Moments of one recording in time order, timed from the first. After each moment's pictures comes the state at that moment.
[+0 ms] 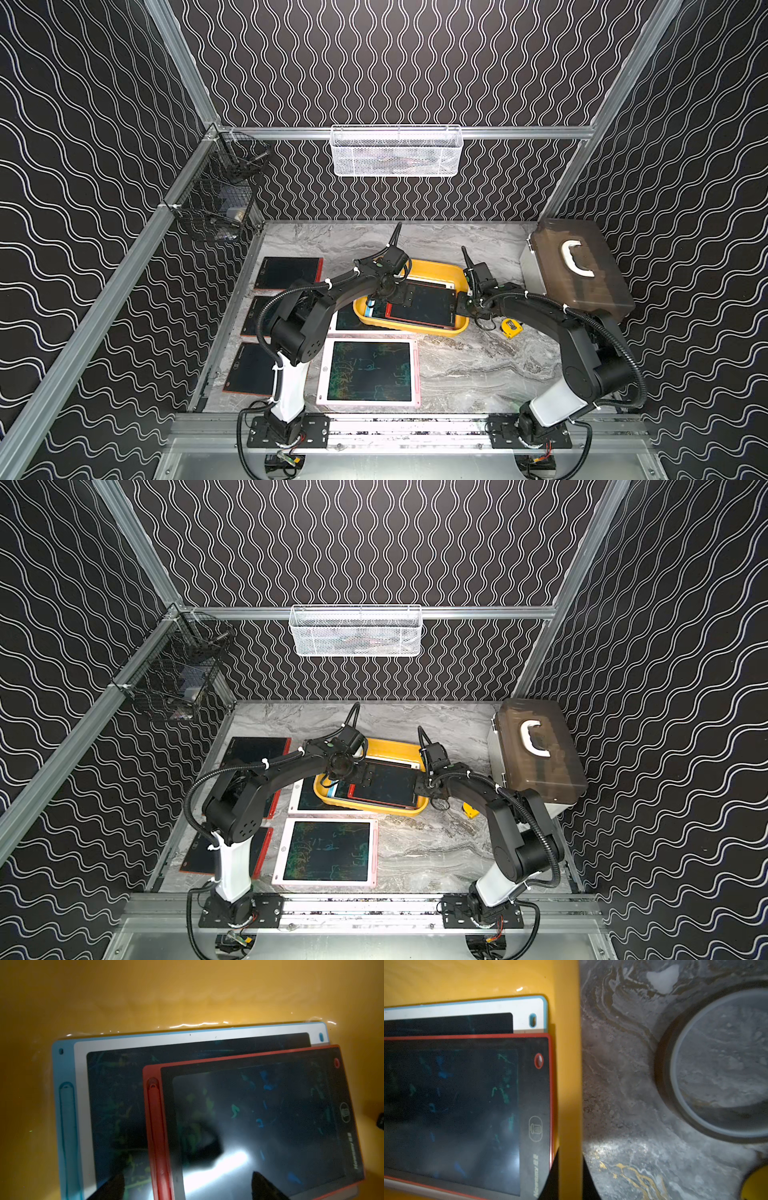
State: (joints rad) left arm -0.54 2.01 1.47 -0.63 0.05 -0.37; right arm 0.37 1.62 0.92 -0.44 0.05 0.53
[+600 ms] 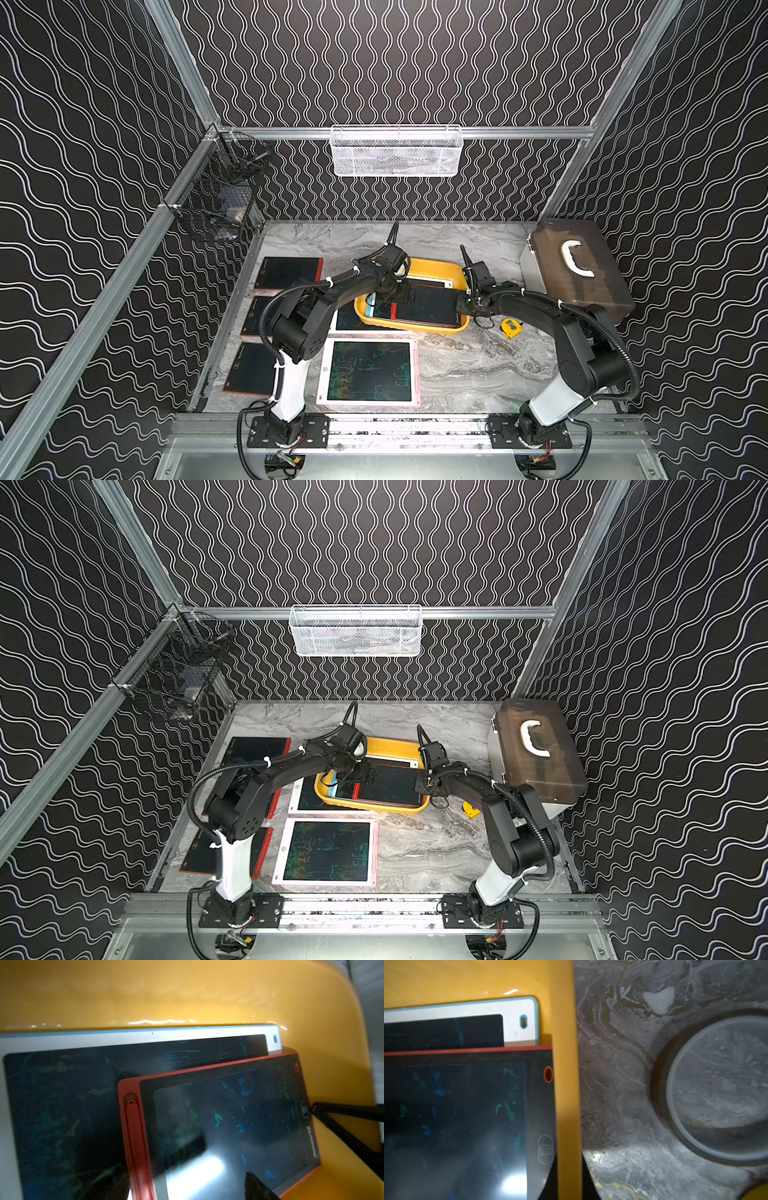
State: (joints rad) left arm -0.53 1.99 1.47 -0.58 0.26 -0.45; right arm 0.37 1.66 0.94 -0.41 0.07 0.50
